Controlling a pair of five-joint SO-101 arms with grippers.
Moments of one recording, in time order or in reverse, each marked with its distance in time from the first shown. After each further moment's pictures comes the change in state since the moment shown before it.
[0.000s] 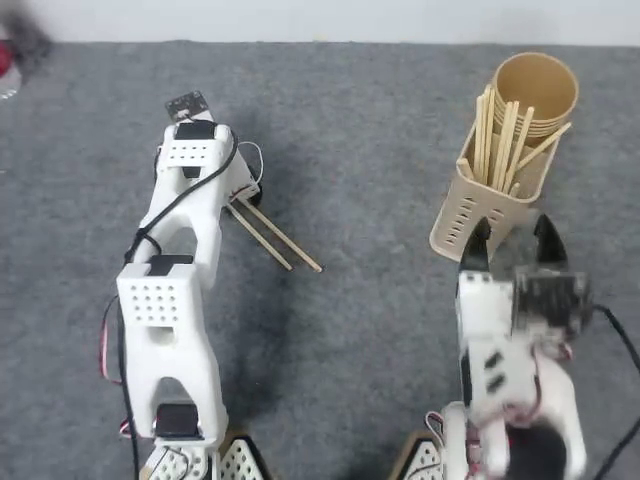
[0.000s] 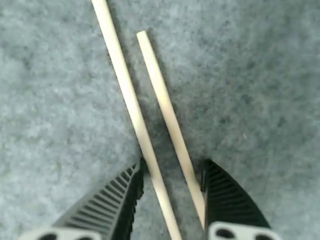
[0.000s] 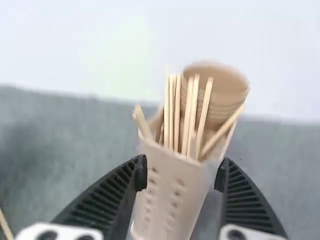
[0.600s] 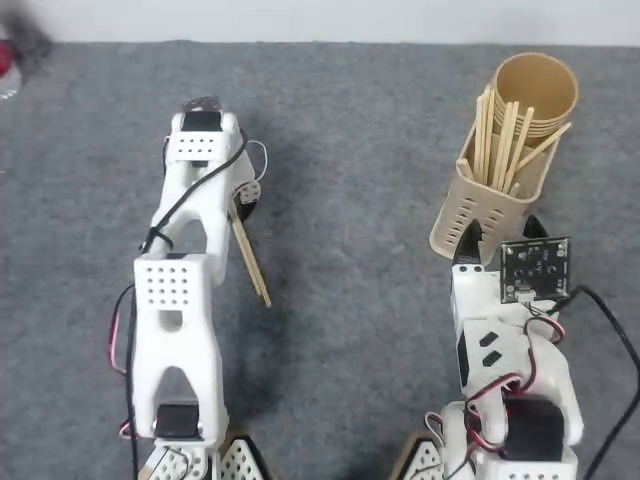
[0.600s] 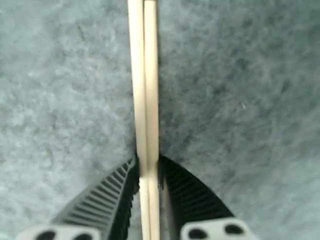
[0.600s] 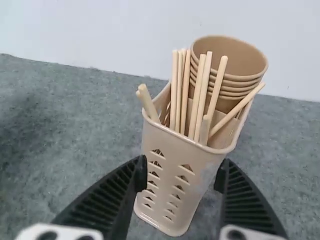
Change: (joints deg) left arm 0.6 13.9 -22.8 17.9 -5.1; right arm -0.2 11.2 0.1 -0.9 0.4
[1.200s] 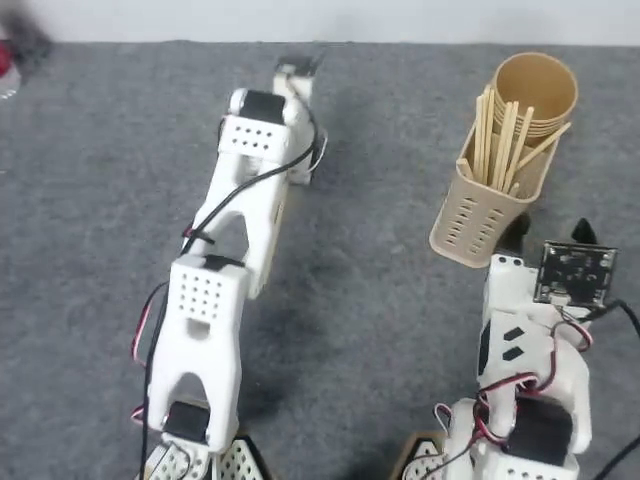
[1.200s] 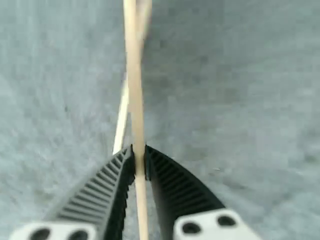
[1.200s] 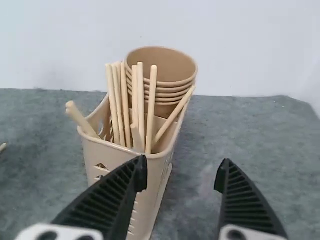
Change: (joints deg) left arm 14.5 -8.4 -11.4 1.9 -21.3; right arm 11.6 0.0 0.0 -4.1 -1.3
